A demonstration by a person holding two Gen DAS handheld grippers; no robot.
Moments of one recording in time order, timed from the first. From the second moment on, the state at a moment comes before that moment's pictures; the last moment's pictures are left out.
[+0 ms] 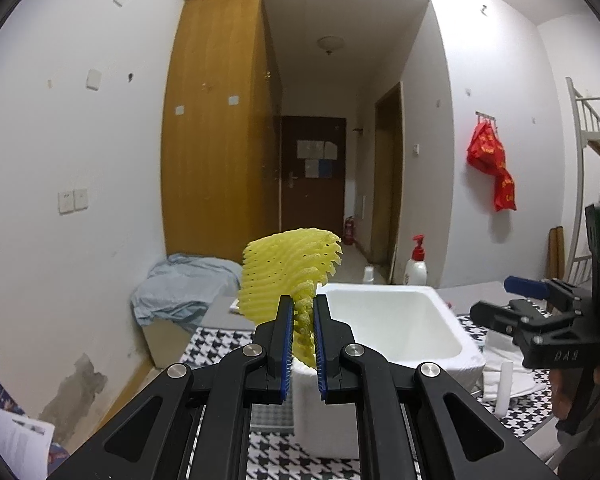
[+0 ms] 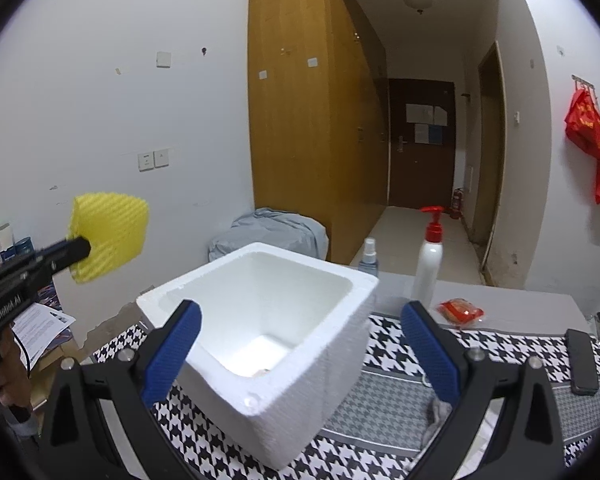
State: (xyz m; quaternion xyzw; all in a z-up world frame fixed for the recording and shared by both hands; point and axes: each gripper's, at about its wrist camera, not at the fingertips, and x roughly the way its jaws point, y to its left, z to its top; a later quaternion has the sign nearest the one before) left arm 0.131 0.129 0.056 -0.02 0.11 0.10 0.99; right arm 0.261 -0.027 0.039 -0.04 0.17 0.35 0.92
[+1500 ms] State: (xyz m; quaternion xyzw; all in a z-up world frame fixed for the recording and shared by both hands) left arm 0.212 0.065 0.052 0.00 0.18 0.00 0.98; right arm 0.275 -0.137 0.007 0.00 0.20 0.24 0.95
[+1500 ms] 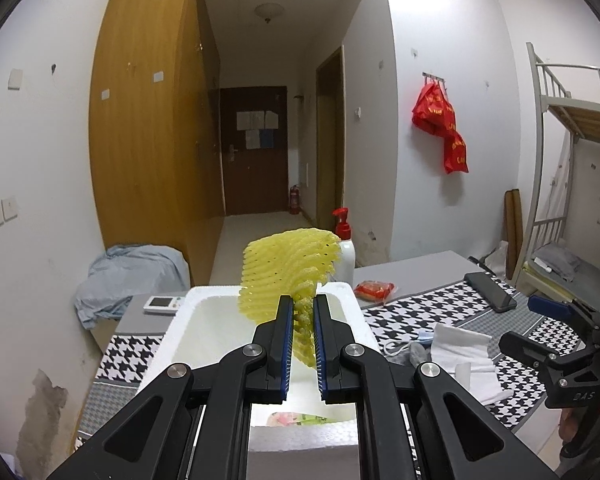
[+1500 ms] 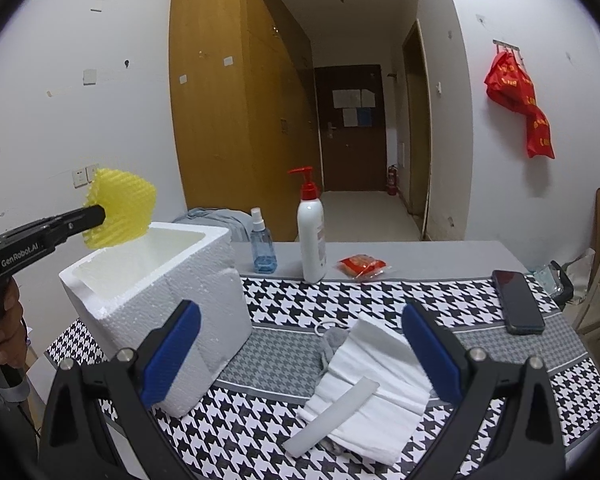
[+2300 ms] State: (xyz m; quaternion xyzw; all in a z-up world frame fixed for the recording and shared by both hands) left arm 0.216 0.055 0.038 -0.01 0.19 0.01 0.98; right arm 0.265 -0.161 -0.005 0.01 0.22 0.21 0.95
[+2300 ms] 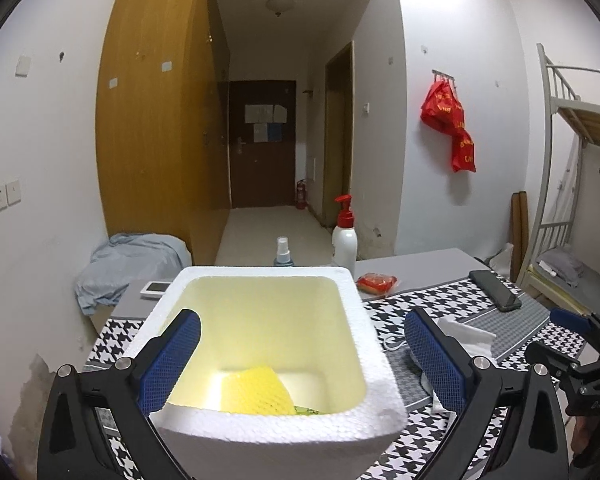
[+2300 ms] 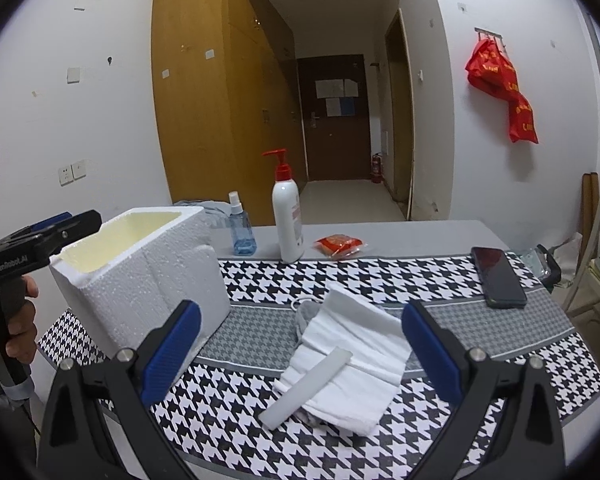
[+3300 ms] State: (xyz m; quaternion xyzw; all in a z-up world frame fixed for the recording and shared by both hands) left arm 0.145 -0.011 0.026 0.00 0.14 -0.04 0.99; right arm 0.211 -0.192 -0.012 0.01 0.20 0.22 0.96
